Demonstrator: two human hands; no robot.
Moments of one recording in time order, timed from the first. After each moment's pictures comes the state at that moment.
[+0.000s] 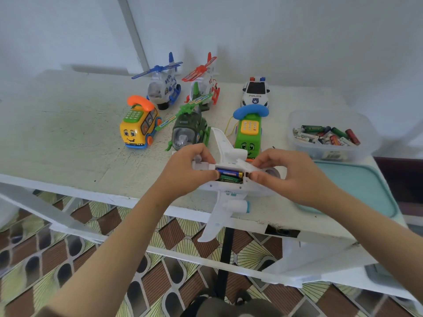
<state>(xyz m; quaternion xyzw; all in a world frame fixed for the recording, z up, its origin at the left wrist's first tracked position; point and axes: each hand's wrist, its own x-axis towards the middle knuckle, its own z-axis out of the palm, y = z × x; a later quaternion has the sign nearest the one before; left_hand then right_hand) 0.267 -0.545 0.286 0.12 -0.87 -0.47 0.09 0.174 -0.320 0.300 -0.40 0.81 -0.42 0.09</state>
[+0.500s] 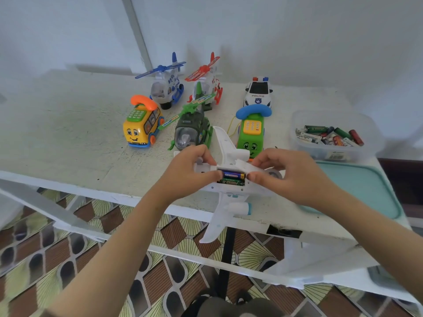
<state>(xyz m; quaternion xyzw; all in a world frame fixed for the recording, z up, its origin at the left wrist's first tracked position) 0.273 -0.543 0.290 0.10 -0.88 -0.46 0.07 0.175 -0.325 0.303 -0.39 0.84 -0.37 0.08</state>
